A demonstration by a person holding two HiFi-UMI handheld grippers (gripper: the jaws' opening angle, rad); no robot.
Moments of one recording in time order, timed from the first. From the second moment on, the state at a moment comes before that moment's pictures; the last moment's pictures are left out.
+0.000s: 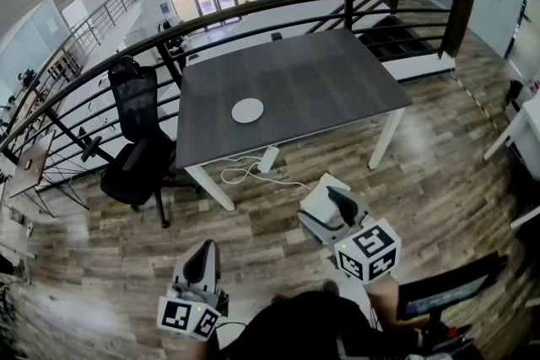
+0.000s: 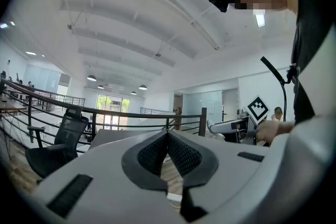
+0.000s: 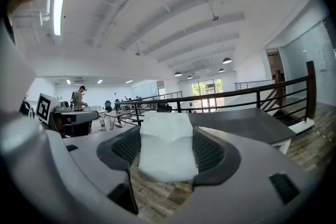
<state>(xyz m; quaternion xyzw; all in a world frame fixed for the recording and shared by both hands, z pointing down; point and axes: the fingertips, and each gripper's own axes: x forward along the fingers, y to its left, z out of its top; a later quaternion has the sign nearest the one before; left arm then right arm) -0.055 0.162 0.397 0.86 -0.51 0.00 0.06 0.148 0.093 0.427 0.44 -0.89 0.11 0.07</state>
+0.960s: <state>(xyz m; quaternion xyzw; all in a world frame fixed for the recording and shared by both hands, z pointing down) -0.104 0.181 0.415 0.88 -0.47 -0.02 0.07 0.082 0.114 0.423 0.45 -0.88 0.10 0.07</state>
